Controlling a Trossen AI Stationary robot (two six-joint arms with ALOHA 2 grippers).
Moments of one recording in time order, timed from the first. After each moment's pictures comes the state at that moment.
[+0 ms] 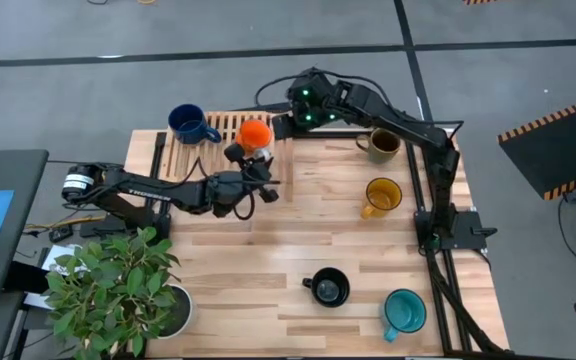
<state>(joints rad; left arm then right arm) 0.02 1.43 0.86 0.44 -0.93 0.47 -0.41 1.94 2.16 -0.89 -0.16 0.66</state>
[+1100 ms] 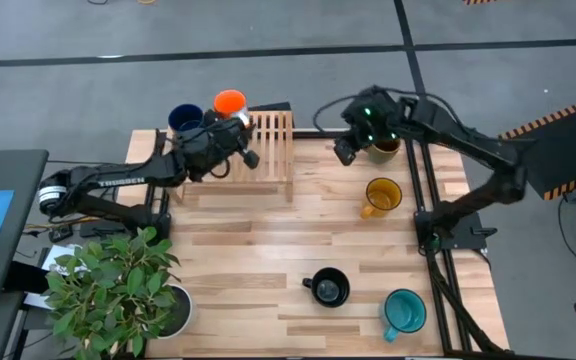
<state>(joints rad) 0.33 1.20 0.86 0.33 -0.55 0.18 -0.42 1.40 1.58 -0.97 0.03 0.28</state>
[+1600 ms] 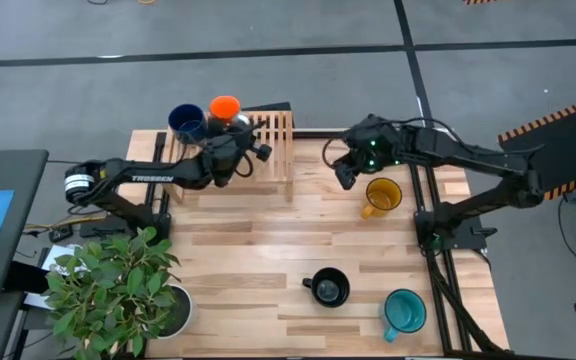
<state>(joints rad) 0.32 1.44 0.86 0.51 -0.94 0.19 -0.27 1.26 1.31 -0.76 0.03 0.45</state>
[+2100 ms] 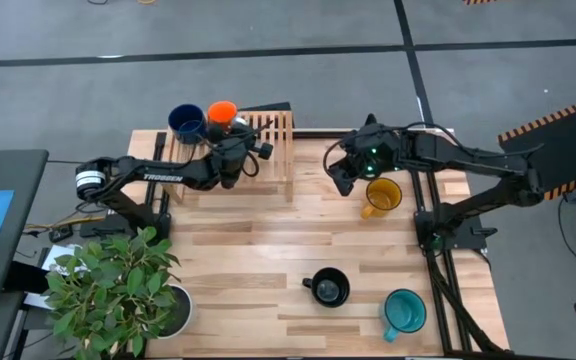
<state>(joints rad) 0.33 1.53 0.86 0.54 -1.06 0.12 -0.20 1.26 1.31 -0.71 0.05 0.47</state>
